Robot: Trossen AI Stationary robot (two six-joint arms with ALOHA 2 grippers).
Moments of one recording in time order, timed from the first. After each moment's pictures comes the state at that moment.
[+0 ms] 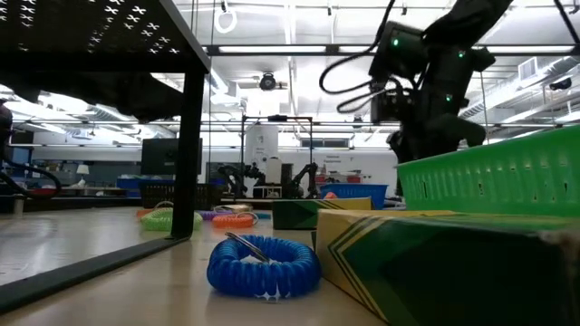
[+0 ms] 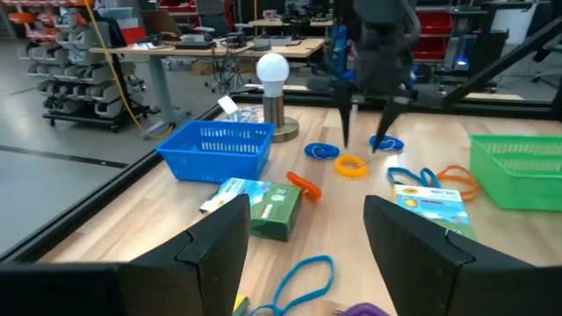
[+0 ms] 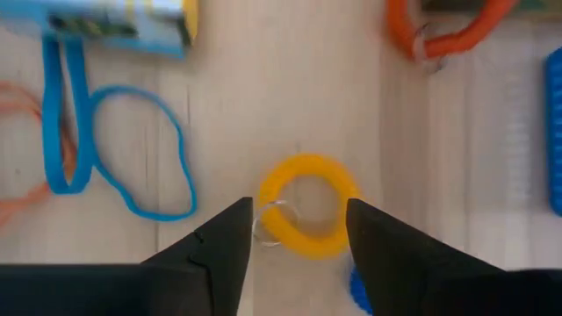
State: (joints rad) left arm 0.09 0.69 0.08 0.50 -0.20 0.04; right arm -0.07 1.54 0.82 -0.50 0.04 -0.12
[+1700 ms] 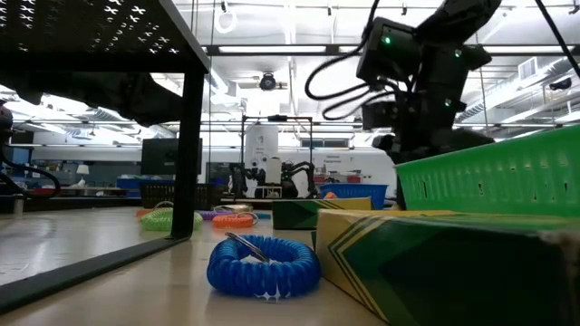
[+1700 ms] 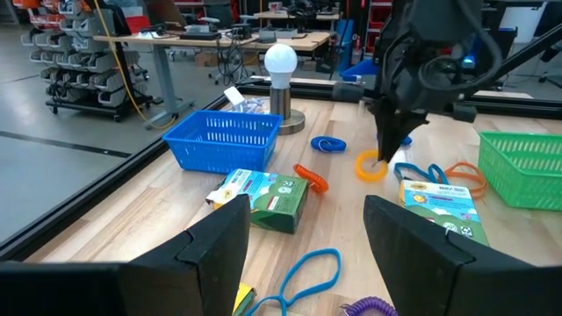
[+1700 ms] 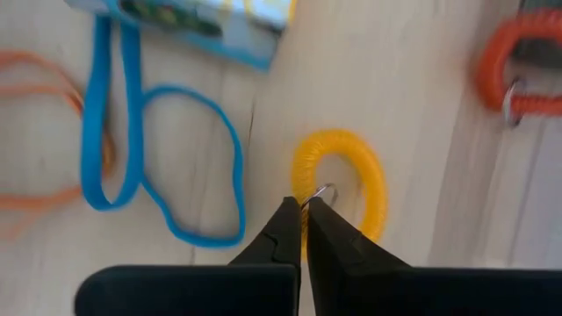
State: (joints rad) left arm 0.13 0.69 0.08 0.49 -0.17 0.02; right arm 0.04 1.66 0.91 -0.52 0.10 -0.19
